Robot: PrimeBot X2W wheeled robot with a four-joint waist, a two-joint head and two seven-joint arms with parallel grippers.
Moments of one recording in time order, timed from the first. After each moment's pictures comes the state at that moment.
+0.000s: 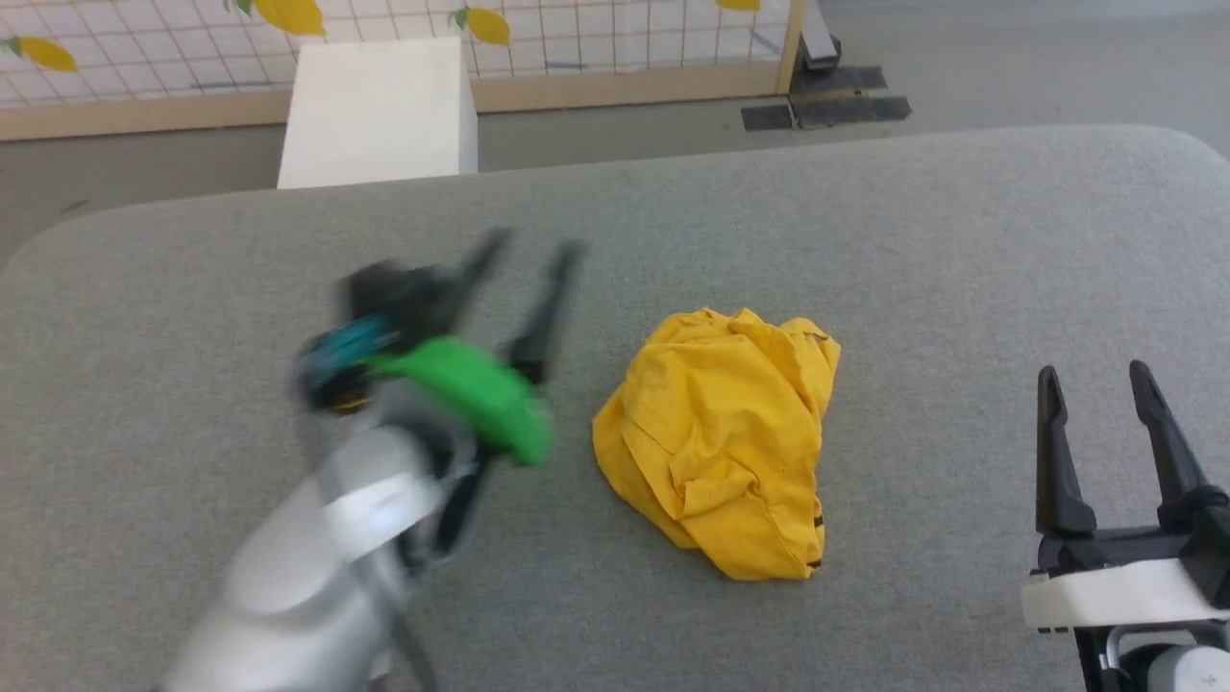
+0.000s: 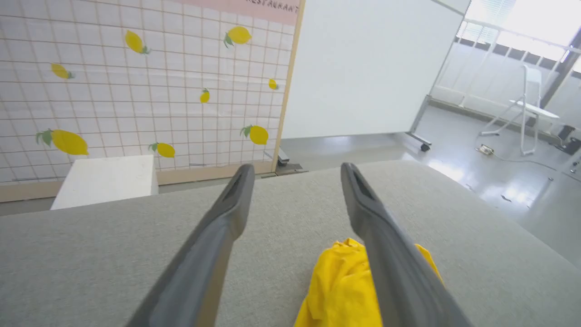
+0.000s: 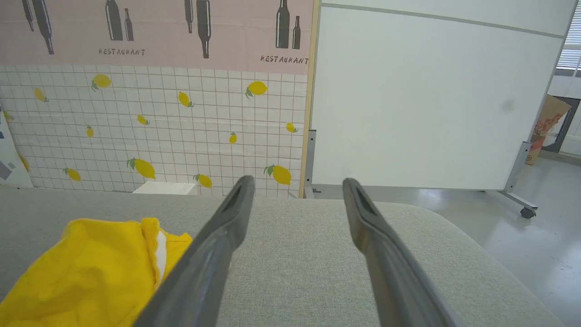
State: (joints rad) left arm -0.59 0.31 -0.69 0.28 -0.77 0.09 -0.18; right arm 0.02 -0.05 -0.15 -0.08 0.01 0.13 -0.26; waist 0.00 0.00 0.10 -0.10
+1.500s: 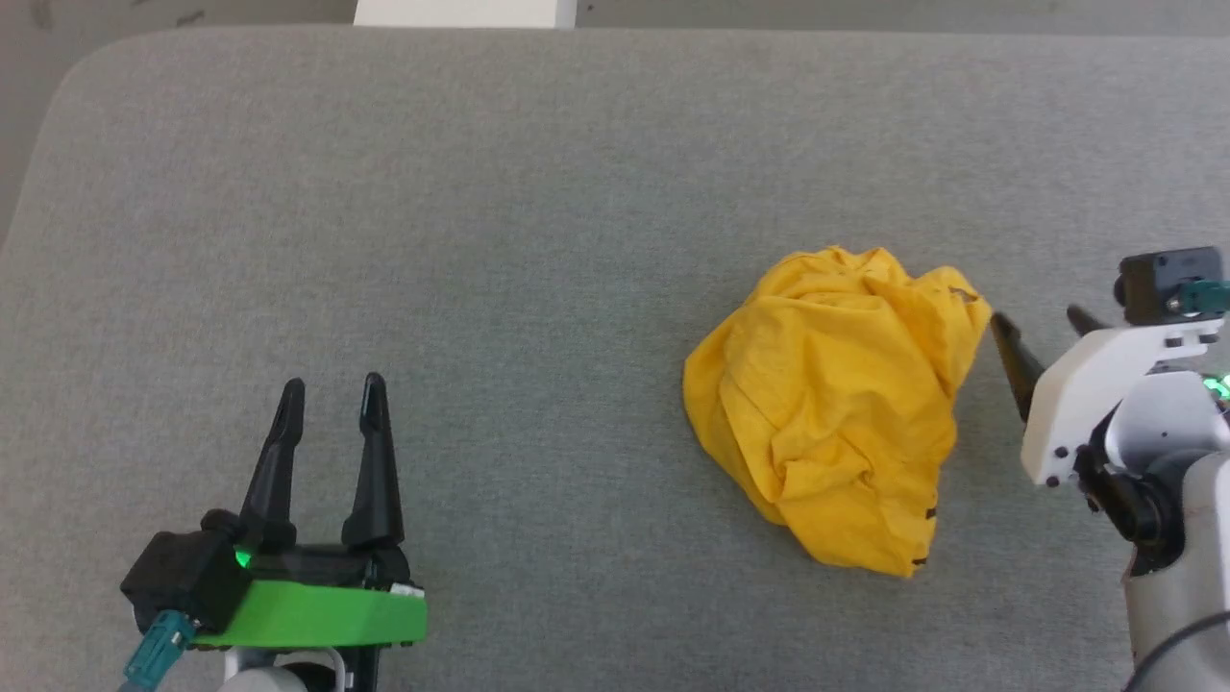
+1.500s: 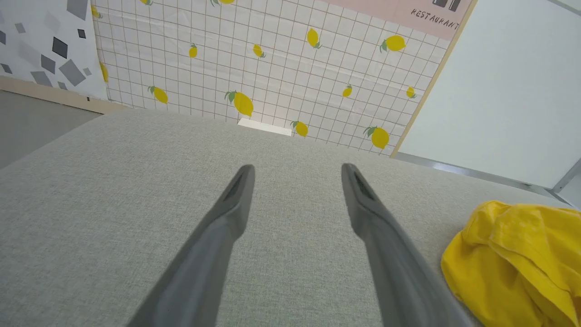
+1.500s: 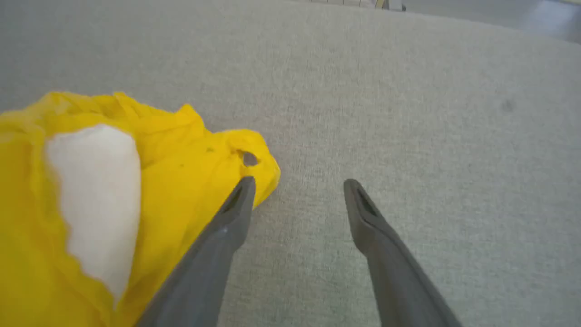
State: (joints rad) left arm 0.04 0.10 -0.07 -0.18 -0.36 -0.04 -0.26; right arm -0.33 -0.16 -0.11 0.07 0.14 0.13 0.58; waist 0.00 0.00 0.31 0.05
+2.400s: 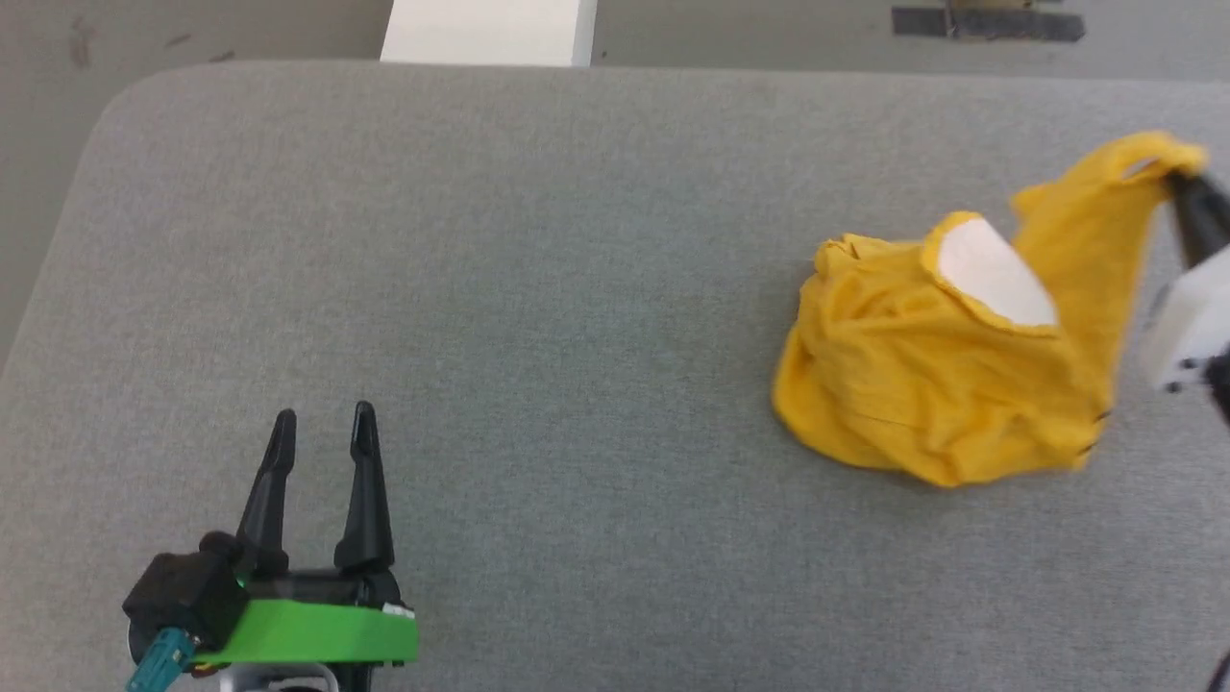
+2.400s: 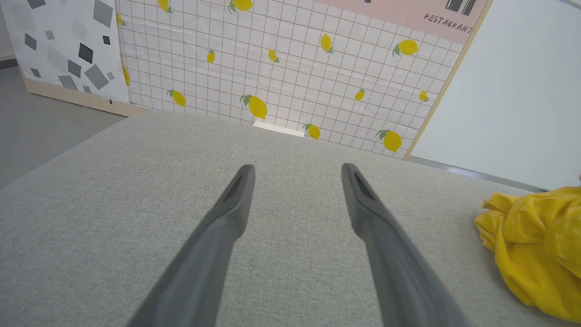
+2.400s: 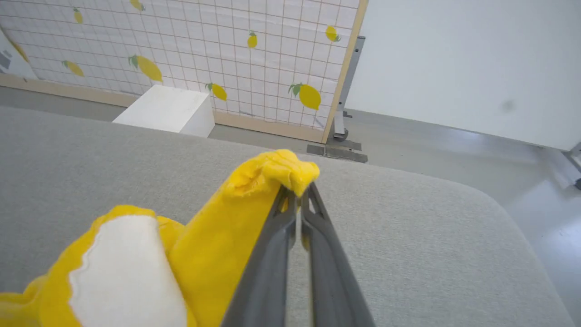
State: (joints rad) left arm 0.06 0.06 -0.02 -0.14 -0.32 -0.08 -0.26; right arm -0.43 -0.26 -0.16 0.01 0.13 0.13 0.44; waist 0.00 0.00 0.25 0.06
